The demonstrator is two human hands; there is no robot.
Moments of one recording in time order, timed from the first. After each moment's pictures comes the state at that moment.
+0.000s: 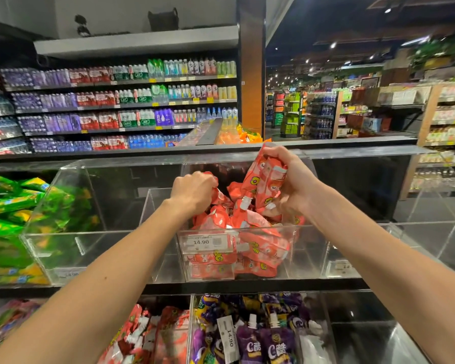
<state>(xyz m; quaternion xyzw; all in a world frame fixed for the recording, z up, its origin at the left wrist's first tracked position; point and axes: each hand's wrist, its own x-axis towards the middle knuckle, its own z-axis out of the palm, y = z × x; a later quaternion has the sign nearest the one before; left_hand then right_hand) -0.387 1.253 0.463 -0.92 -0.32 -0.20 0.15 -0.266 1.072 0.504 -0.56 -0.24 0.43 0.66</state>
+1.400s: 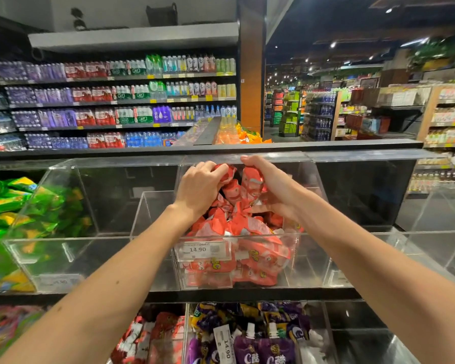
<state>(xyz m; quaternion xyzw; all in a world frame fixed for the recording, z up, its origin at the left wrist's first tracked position) -0.368 1.264 0.454 -0.89 -0.16 -0.40 0.14 -0.250 1.116 0.485 -0.61 -0.39 0.38 0.58</state>
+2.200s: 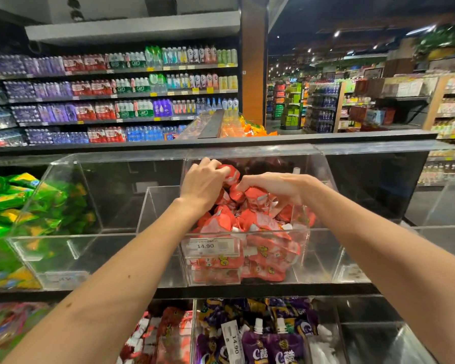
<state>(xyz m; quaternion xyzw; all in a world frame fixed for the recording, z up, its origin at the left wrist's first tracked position) -0.363 1.271 0.454 -0.92 -0.25 -0.25 0.18 -0.233 1.138 0.482 -0.76 -0.47 0.34 0.29</state>
